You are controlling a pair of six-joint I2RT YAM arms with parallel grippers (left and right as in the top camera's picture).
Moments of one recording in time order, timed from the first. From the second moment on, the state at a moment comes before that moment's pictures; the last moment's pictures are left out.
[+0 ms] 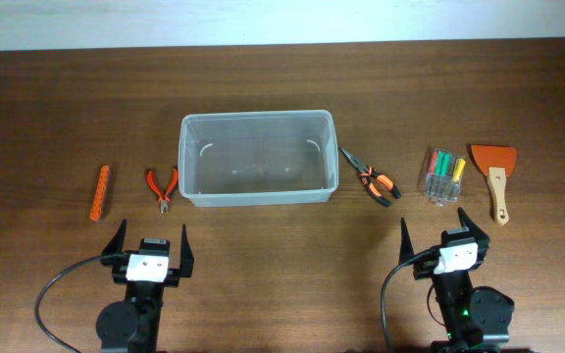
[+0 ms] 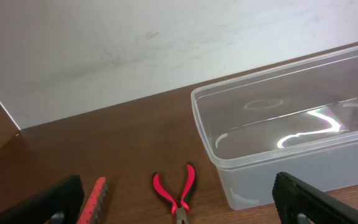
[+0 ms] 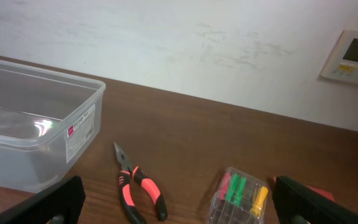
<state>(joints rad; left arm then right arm) 0.00 0.01 0.02 -0.08 0.02 0.24 -0.03 0.01 0.01 -0.06 -0.13 -0.18</state>
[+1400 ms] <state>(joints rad) 0.00 0.01 0.02 0.04 0.02 0.24 -0.03 0.01 0.01 0.09 -0.13 -0.18</state>
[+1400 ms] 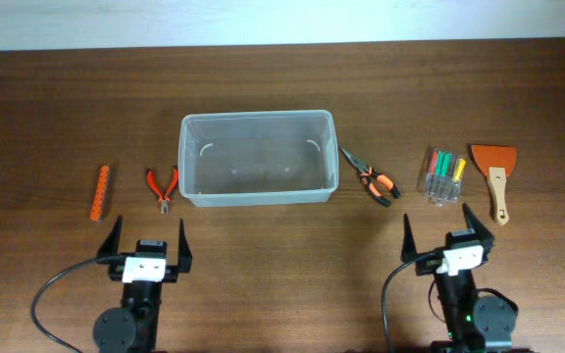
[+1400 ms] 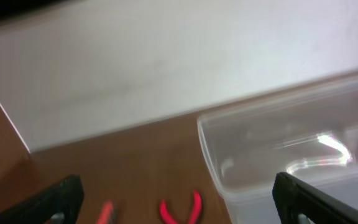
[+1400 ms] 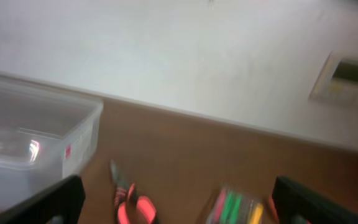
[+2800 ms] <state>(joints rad) 0.00 0.18 0.26 -0.31 0.03 0.24 -0.03 0.06 0.07 -0.18 -0.13 0.15</state>
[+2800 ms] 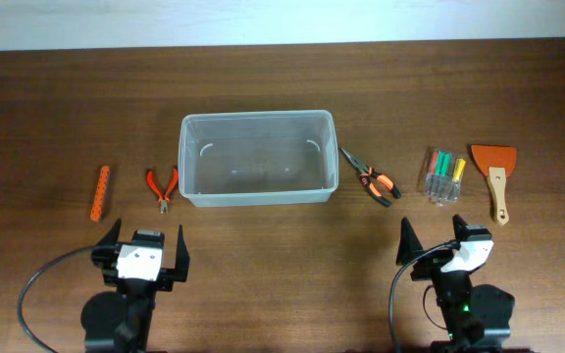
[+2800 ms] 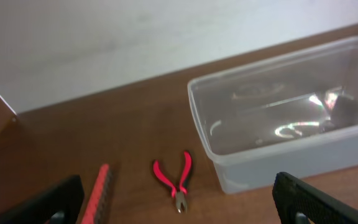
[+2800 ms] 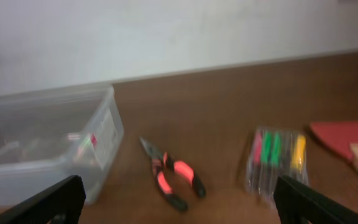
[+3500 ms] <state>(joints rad) 0.00 0.76 0.64 -0.50 0.03 0.24 -0.03 1.10 1.19 -0.87 -0.08 0.13</state>
